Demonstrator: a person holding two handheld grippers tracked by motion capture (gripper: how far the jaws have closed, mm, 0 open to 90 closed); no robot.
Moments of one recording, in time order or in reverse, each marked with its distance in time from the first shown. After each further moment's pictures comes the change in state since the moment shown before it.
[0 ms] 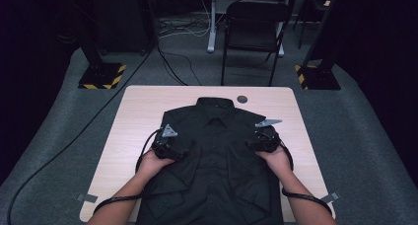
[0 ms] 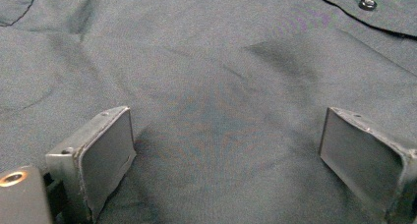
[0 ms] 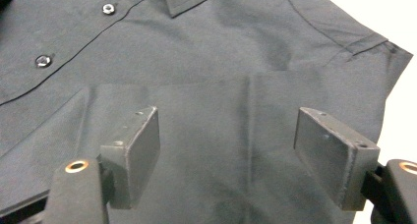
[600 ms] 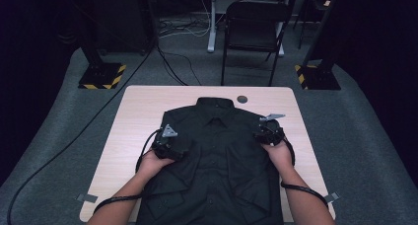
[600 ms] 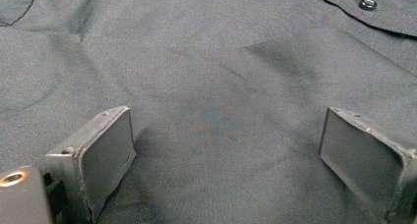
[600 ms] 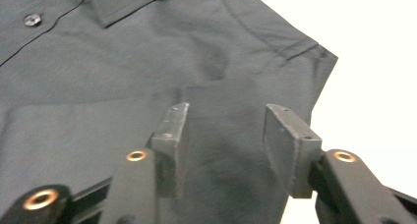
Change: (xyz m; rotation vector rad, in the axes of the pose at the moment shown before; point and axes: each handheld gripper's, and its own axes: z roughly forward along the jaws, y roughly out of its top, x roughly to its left) left arm 0.000 0.000 0.000 0.000 0.000 0.000; right arm -0.024 0.008 0.005 0.006 -0.115 0.037
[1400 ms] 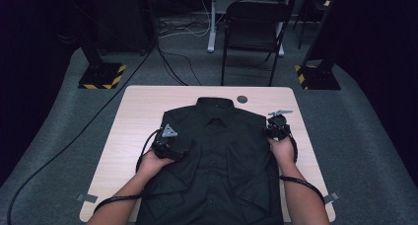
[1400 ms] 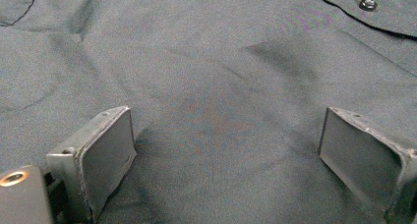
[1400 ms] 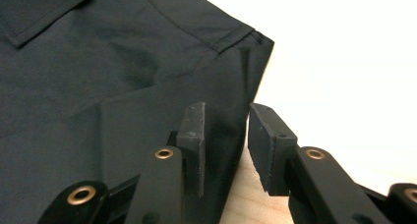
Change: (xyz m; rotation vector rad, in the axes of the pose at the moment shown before) left arm 0.000 0.000 0.000 -0.001 0.000 -0.002; right arm -0.031 0.001 0.012 0.023 -0.074 0.143
